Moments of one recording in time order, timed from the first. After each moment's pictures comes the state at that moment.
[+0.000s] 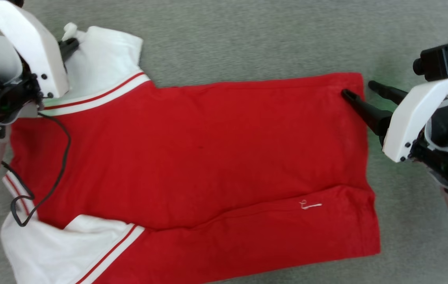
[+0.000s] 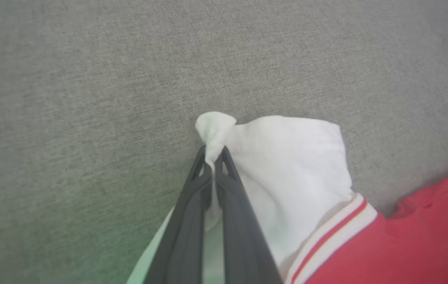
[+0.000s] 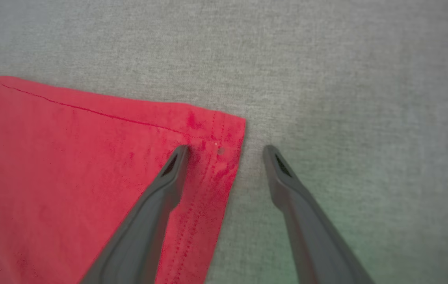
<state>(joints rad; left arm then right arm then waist) -0.95 0.64 -0.44 0.31 -0.91 0.04 0.75 -0.62 -0.38 0.26 0.16 0.66 0.13 0.57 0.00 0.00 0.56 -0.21</state>
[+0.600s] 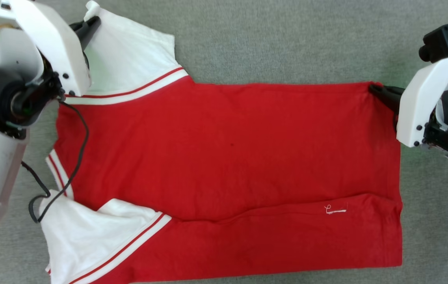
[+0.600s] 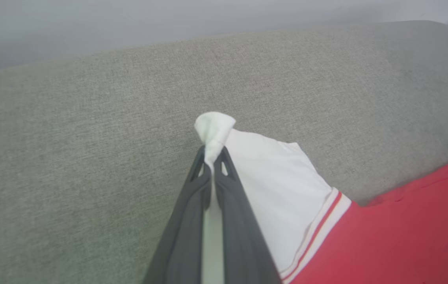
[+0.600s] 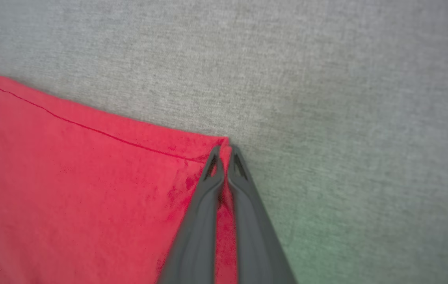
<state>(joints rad) -0.96 0.59 -0.46 0.27 -0.87 -0.01 0.60 -0.73 -0.41 0.27 0.25 0.65 0.13 0.78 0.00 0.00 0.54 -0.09</state>
